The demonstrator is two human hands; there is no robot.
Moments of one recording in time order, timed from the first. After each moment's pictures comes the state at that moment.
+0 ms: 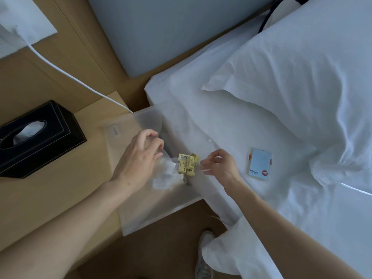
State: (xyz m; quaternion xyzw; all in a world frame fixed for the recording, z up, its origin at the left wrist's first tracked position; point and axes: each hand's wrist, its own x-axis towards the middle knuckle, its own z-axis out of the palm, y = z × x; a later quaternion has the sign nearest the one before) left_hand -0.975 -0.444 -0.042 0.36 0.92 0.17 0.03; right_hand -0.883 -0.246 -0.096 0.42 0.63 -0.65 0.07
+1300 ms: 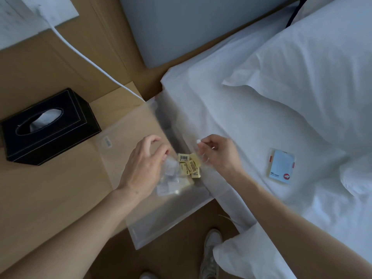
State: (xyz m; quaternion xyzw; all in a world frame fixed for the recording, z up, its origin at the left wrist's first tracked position) left_hand -0.966 -0.476 -0.056 0.32 0.93 0.14 0.02; right_hand -0.924 -0.282 -0.078 0.27 0.77 -0.57 0.05
